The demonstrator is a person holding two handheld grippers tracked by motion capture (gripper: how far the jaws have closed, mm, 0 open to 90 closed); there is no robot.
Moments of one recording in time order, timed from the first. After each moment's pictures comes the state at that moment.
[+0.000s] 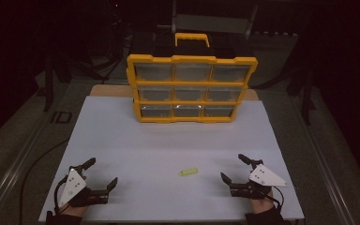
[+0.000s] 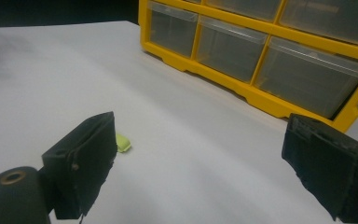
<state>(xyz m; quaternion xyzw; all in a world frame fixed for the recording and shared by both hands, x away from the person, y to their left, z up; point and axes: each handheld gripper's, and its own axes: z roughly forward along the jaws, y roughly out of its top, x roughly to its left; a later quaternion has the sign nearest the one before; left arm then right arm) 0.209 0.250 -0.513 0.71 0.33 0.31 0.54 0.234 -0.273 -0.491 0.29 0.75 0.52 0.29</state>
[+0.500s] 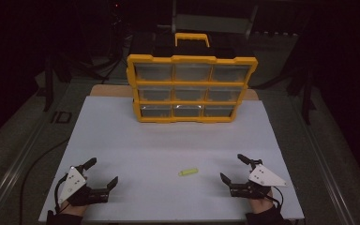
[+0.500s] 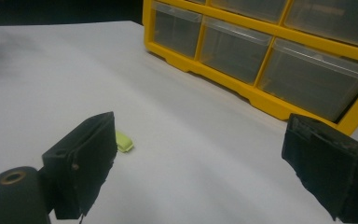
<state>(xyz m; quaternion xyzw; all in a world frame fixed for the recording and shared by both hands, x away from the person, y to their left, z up) 0.212 0.249 -0.510 0.71 0.36 0.28 0.54 0.234 -0.273 -0.492 0.28 0.75 0.52 0.29</state>
